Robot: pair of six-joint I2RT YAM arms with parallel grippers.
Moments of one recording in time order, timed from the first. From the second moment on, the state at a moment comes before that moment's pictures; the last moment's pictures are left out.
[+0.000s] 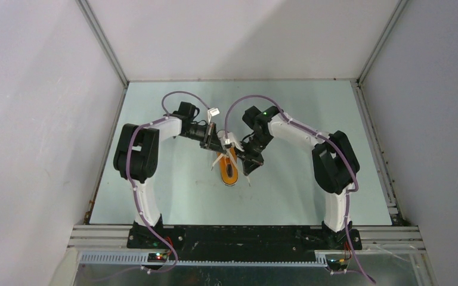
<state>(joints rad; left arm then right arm) -0.24 1.97 1.24 -0.48 1.14 0.06 0.66 1.95 1.56 -1.13 -0.80 -0.96</state>
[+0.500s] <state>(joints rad) -0.24 1.97 1.25 -0.63 1.18 0.24 0.61 1.96 1.47 -1.06 -0.78 -0.88</state>
